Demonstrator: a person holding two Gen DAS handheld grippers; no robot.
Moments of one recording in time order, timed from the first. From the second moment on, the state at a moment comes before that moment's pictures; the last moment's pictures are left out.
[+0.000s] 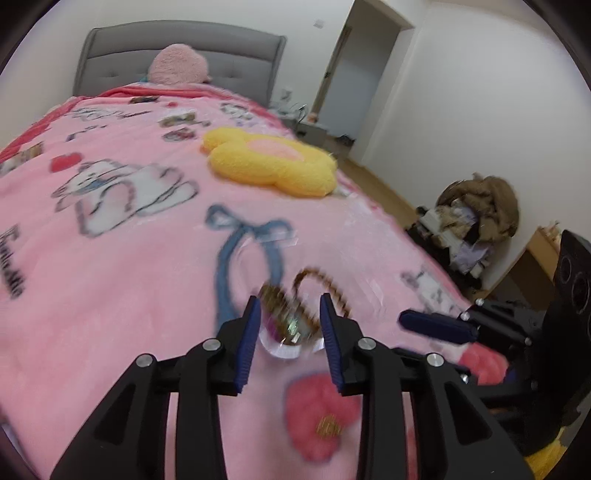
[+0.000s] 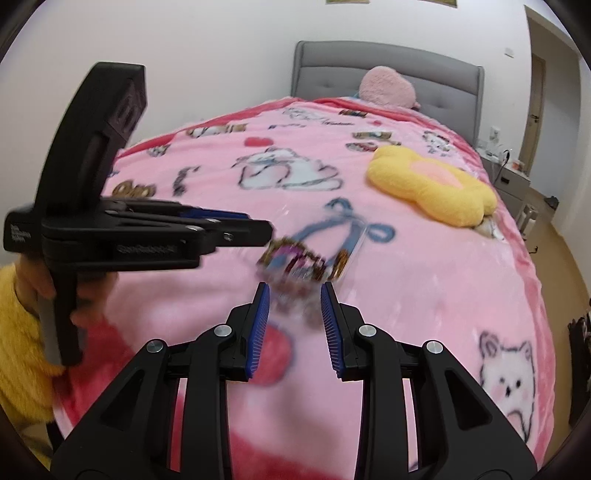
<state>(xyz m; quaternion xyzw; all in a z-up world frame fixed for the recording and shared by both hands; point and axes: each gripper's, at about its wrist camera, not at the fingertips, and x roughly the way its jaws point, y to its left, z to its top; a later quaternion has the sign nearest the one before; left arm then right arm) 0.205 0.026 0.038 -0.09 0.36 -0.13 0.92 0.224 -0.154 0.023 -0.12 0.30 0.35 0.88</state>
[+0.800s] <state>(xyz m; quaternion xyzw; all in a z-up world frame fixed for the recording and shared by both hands) 0.063 0.007 -0.009 -0.05 0.41 -0.19 0.89 0.183 -0.127 -0.027 -0.17 0.36 0.36 0.84</state>
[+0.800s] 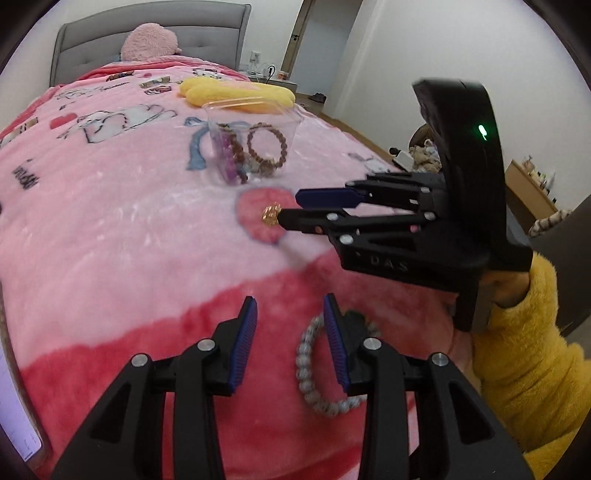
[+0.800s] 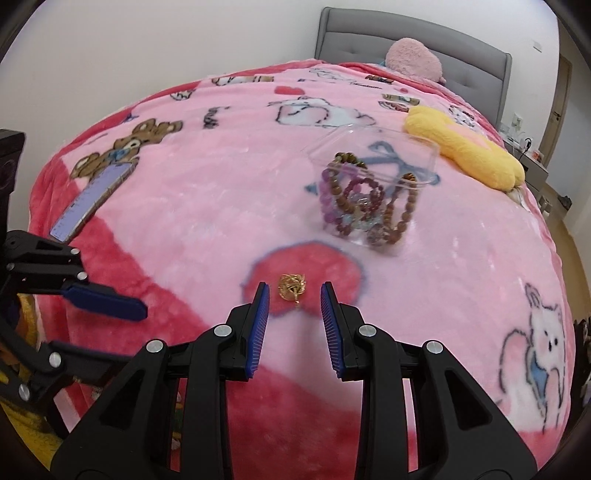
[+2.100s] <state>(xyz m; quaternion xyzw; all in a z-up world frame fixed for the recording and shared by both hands) 0.051 -0.012 -0.005 -0.01 0.39 -0.19 0.90 0.182 -0.114 -0.026 -0.19 0.36 0.36 0.84</state>
